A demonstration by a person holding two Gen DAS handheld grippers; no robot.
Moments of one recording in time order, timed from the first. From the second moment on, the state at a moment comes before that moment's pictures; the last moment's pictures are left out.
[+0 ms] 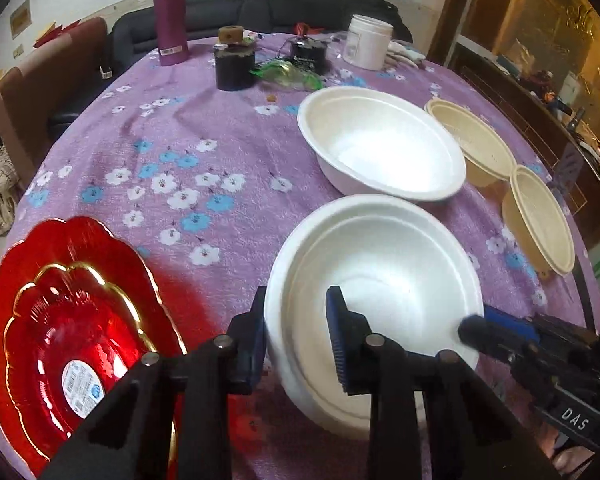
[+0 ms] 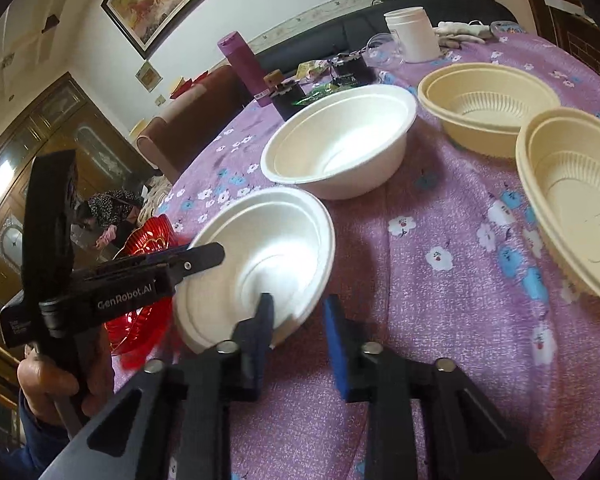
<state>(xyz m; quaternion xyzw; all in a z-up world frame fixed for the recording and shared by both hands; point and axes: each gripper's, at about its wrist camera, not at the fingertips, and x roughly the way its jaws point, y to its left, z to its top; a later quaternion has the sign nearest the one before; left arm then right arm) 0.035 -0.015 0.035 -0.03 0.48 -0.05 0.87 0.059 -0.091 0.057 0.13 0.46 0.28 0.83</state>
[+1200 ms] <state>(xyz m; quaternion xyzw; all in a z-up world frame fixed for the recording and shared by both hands) -0.017 -0.035 0.047 -0.03 0.46 -0.07 0.89 0.028 -0.116 0.086 0.20 0.45 0.27 0.83</state>
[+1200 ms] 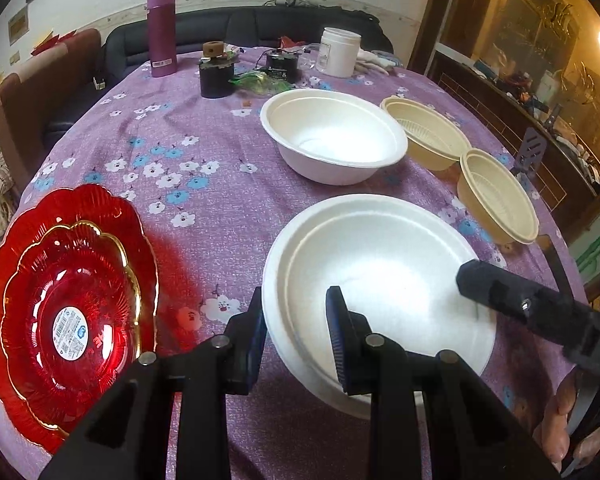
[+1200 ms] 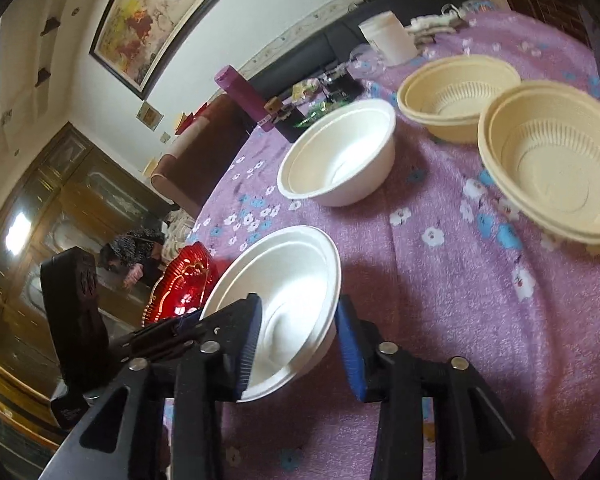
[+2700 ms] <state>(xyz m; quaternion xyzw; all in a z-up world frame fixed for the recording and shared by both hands) -0.048 -0.014 0.064 0.00 0.41 -0.01 0.91 0.022 -0.086 0.097 0.10 0.47 0.27 0.84</state>
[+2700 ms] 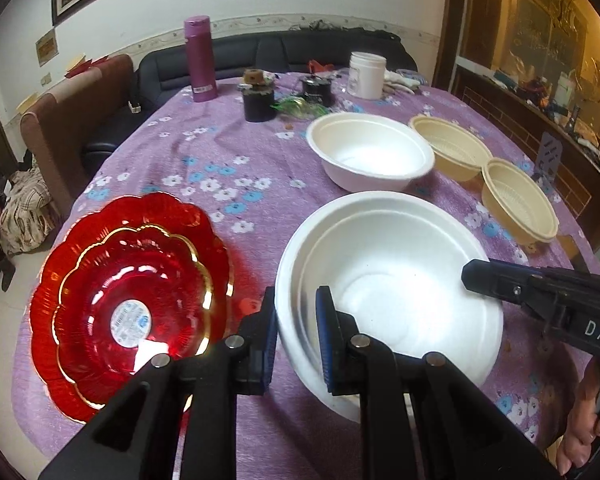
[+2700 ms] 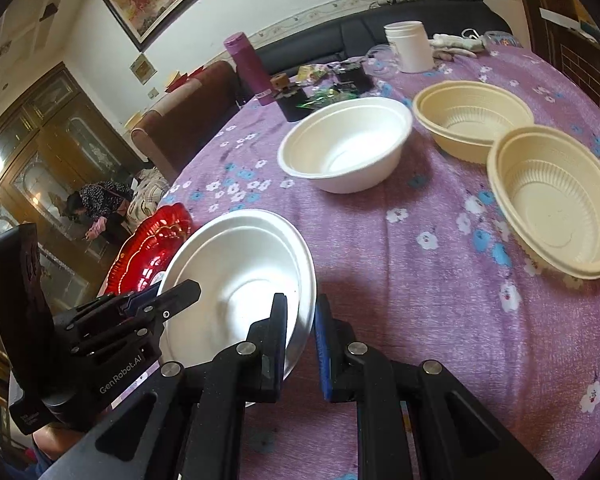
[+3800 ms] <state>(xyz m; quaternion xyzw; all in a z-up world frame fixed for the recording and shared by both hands) -0.074 0.157 0.049 -0.12 0.40 0.12 0.90 0.060 0.116 0.075 0.00 0.50 0.36 0.79</state>
